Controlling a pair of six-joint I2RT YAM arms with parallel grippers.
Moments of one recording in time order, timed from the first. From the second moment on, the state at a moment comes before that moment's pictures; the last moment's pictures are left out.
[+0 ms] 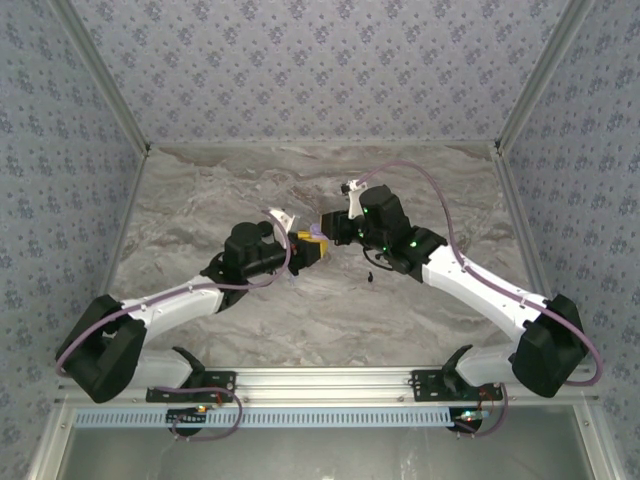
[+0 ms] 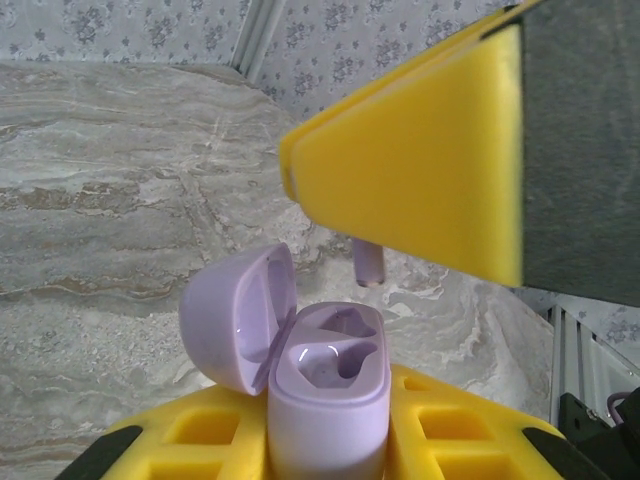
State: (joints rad) left arm -0.69 1.30 0.59 0.53 0.43 -0.42; right arm 0.72 1.32 1.04 -0.18 -0.10 0.48
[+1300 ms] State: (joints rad) left arm -0.69 1.30 0.61 0.54 0.44 -0.44; right arm 0.73 1.32 1.03 -0.17 -0.10 0.48
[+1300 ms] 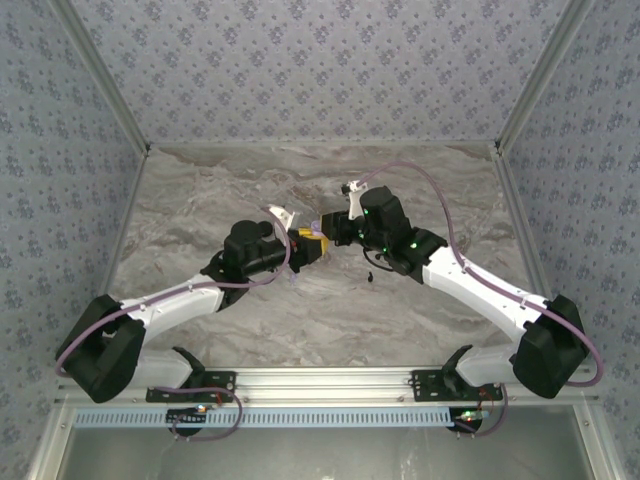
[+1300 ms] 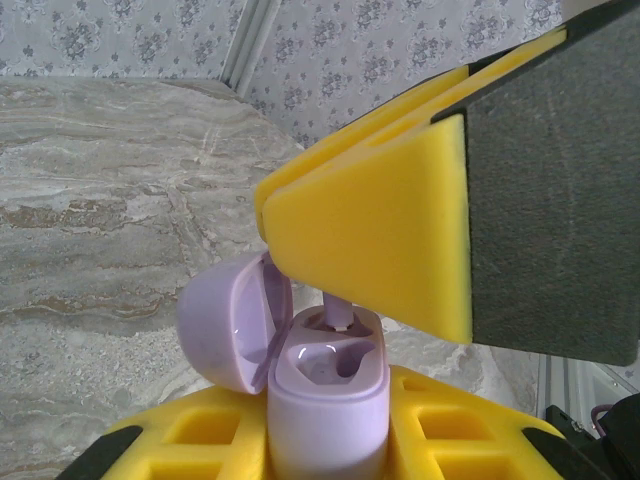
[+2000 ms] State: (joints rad) left arm -0.69 1.30 0.61 0.52 0.42 -0.43; right arm 0.73 1.32 1.03 -0.18 -0.12 0.50
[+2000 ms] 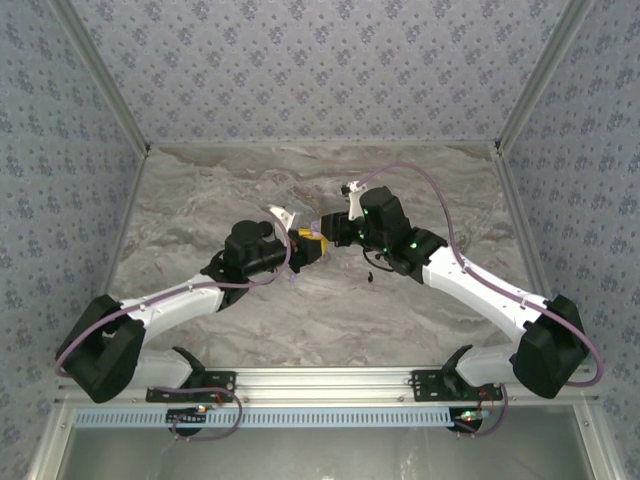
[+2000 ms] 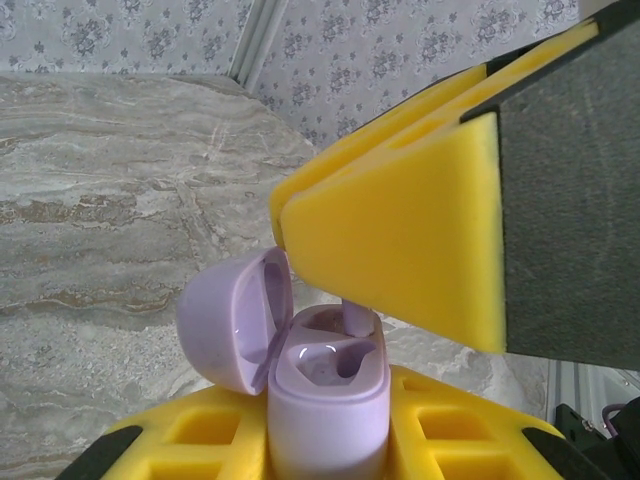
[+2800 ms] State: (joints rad) left arm -0.69 1.30 0.61 0.52 0.42 -0.42; right arm 0.73 1.32 1.03 -0.20 -0.12 0.51
